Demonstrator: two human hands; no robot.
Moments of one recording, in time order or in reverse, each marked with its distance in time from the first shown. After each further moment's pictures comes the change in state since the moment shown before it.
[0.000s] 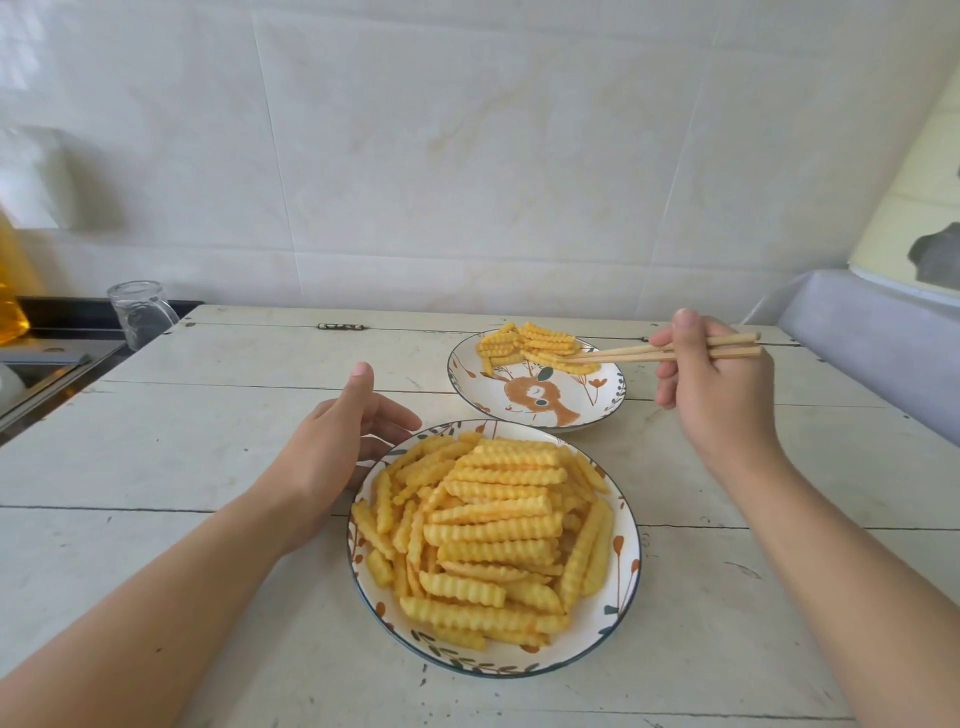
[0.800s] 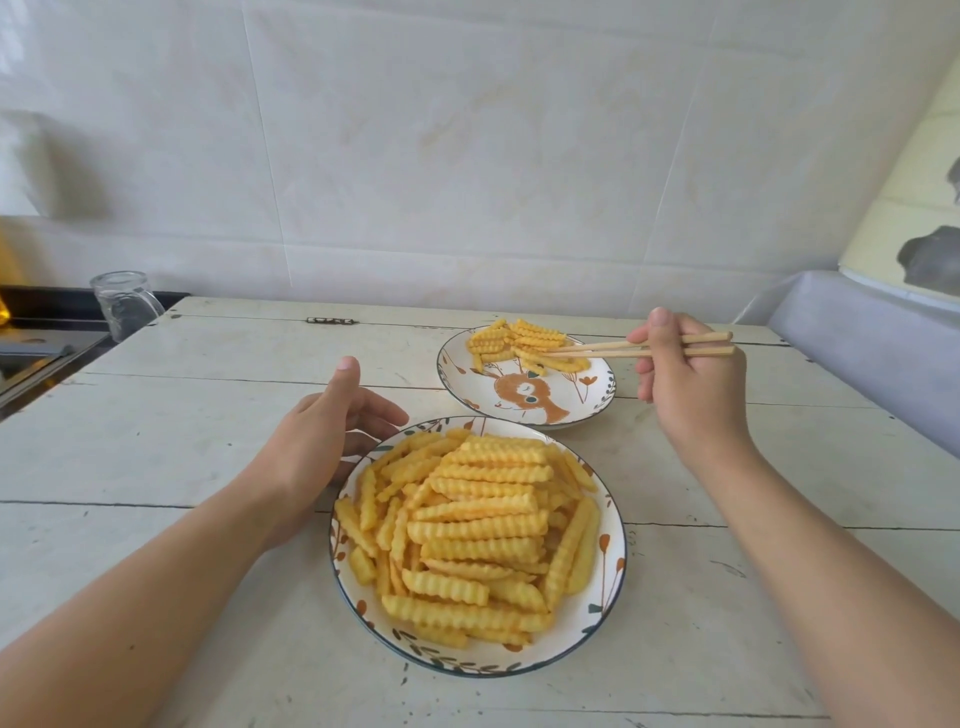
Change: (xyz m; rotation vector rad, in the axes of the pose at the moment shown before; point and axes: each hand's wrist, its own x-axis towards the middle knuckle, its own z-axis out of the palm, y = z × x) left_hand 0.004 -0.003 -0.002 -0.003 0.009 0.003; right_hand 0.006 0.006 0.010 -0.012 -0.015 -0.031
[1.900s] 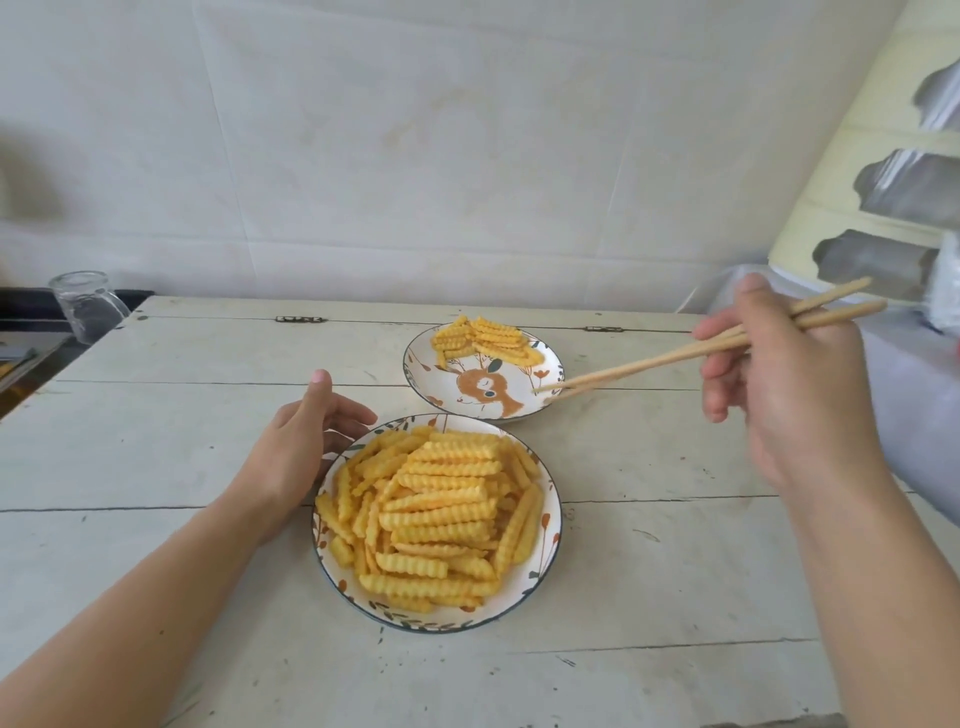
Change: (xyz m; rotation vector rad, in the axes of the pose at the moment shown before) left_hand -0.017 0.014 0.004 0.079 0.033 -0.029; right_hand -0.015 -0.116 -0.087 0.130 0.092 0.243
